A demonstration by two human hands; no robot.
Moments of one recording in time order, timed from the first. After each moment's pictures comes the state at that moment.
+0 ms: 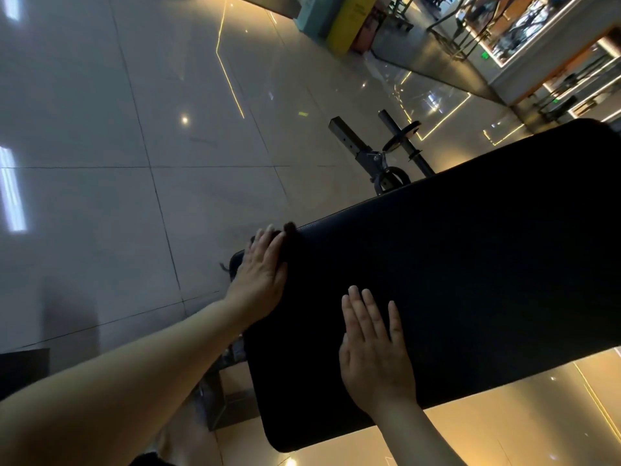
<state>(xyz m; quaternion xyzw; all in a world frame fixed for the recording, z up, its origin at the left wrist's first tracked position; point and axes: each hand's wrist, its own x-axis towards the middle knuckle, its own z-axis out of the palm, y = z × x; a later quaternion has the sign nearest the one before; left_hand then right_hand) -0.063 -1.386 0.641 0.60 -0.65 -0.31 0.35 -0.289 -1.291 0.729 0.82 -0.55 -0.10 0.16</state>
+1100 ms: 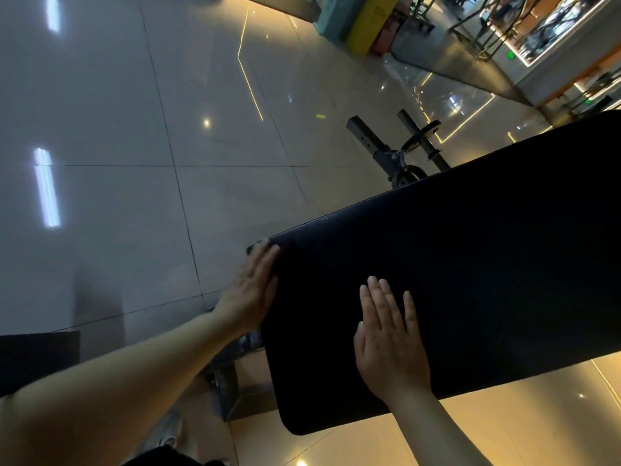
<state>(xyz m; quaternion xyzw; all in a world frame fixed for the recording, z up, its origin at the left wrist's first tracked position) -0.037 -1.340 0.589 0.60 -0.65 -0.31 0.35 -0.295 -1.290 0.723 0.82 -0.54 -0.06 0.16</state>
